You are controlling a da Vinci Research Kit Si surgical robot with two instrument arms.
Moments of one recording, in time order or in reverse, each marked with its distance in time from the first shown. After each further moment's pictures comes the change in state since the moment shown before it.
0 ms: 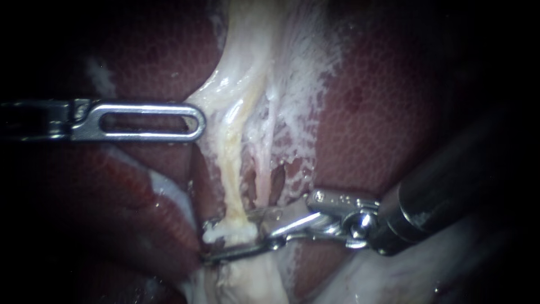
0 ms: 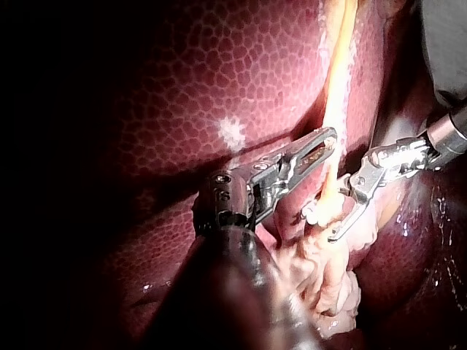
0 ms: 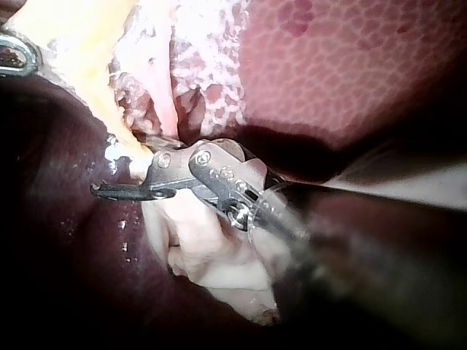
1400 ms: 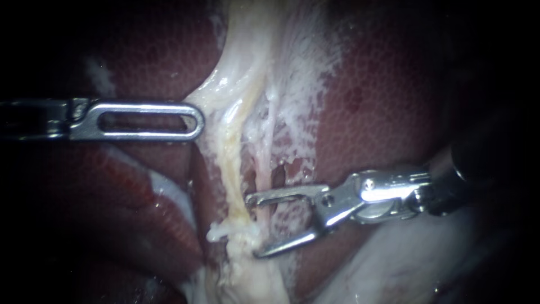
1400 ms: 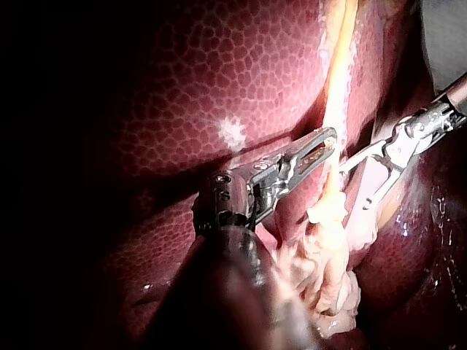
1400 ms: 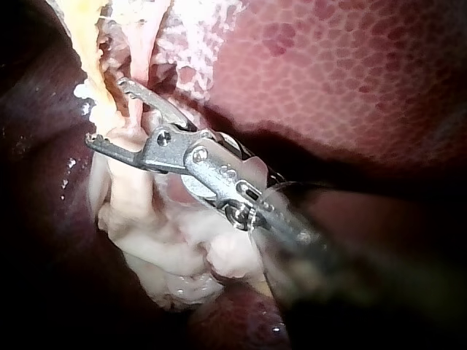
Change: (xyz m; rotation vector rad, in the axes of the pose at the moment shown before) right arm 0.001 -0.002 -0.010 0.001 0.027 -0.250; left arm 0.000 0.000 0.000 0.001 0.001 -0.001
